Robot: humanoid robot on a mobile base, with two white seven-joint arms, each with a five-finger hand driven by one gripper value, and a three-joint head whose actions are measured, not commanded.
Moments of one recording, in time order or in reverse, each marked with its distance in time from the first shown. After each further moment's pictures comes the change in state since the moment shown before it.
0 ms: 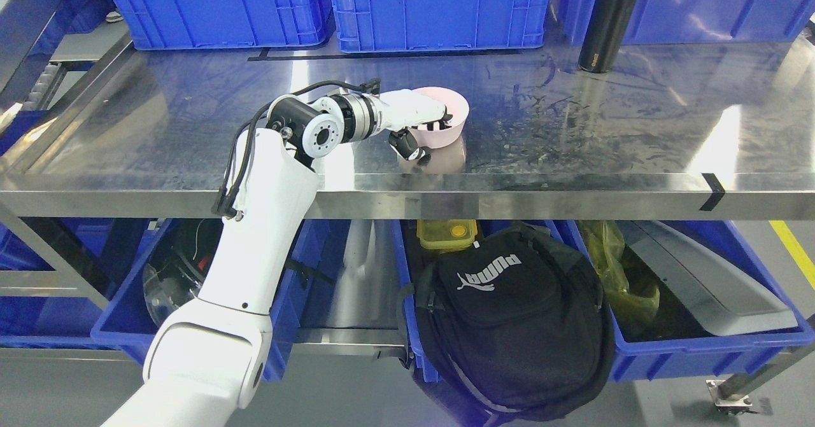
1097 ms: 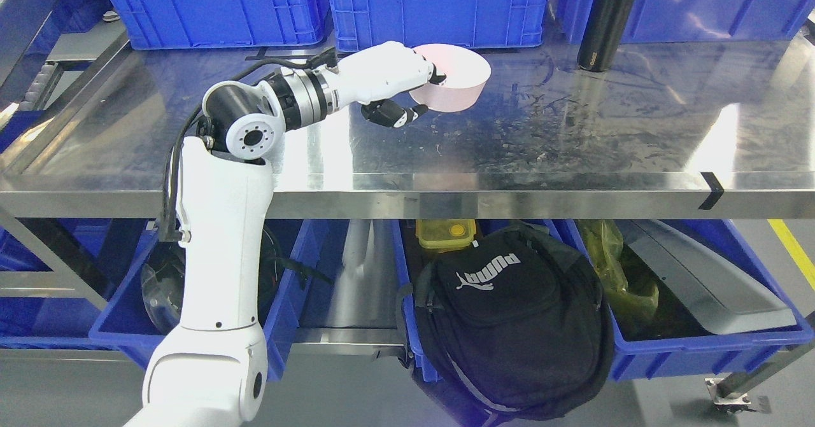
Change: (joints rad) left arm 0.099 -0.009 0.232 -0.297 0.159 -0.307 -0.029; right arm 0.000 0.000 0.000 0.000 0.000 0.000 0.000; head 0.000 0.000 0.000
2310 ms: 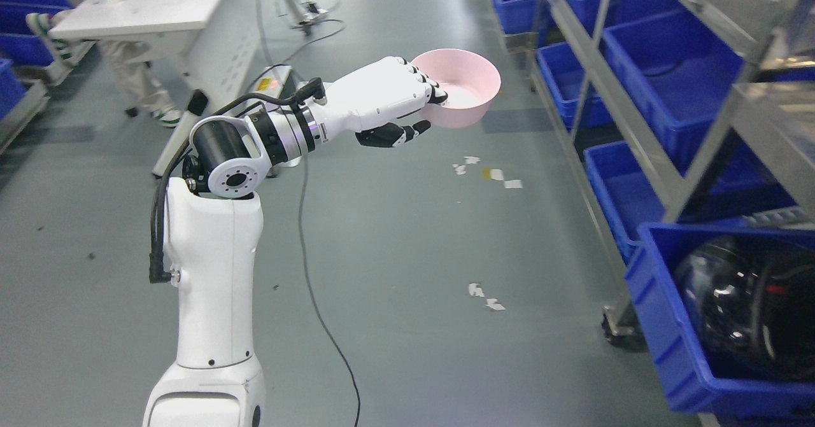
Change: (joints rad) left arm 0.094 -0.001 0.033 -0.117 0.049 -0.078 0.047; right arm 0.000 0.000 0.000 0.000 0.000 0.000 0.002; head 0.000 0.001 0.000
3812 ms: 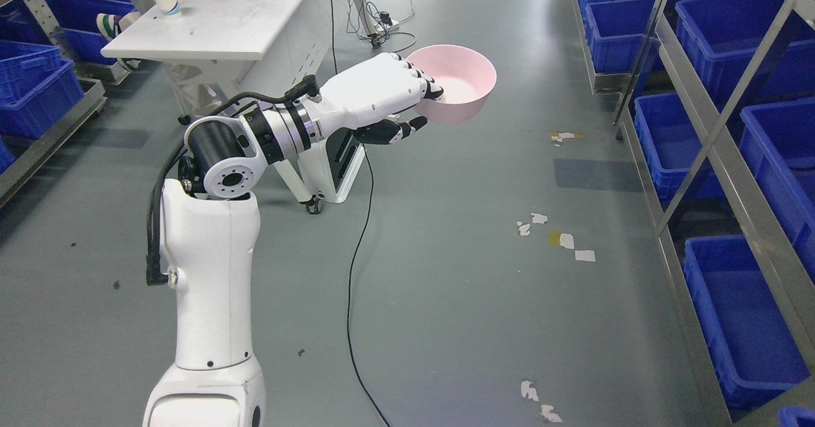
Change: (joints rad) left arm 0.002 0.000 0.012 -0.013 0.002 0.016 0.002; right arm 0.000 0.000 0.000 0.000 0.000 0.000 -0.001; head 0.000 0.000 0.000
